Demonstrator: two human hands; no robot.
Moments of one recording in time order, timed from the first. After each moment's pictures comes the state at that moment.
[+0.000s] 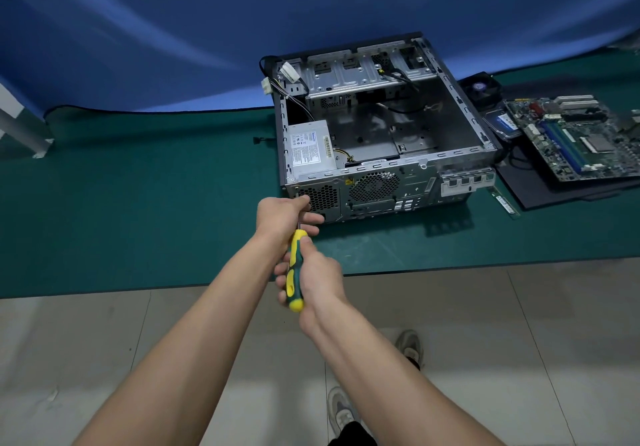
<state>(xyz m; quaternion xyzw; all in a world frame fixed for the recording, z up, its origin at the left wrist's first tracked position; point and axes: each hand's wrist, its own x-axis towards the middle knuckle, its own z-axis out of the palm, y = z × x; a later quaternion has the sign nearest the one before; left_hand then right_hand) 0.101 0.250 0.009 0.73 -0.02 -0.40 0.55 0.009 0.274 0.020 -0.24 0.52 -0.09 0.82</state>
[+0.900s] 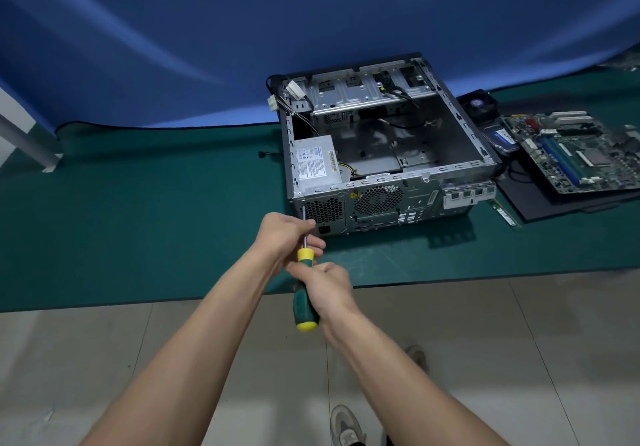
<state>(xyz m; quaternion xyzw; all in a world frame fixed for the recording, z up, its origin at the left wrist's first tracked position) 0.105 0.266 0.018 0.74 -0.07 -0.46 0.48 0.005 0.270 0.001 -0.45 0.51 -0.08 0.73</state>
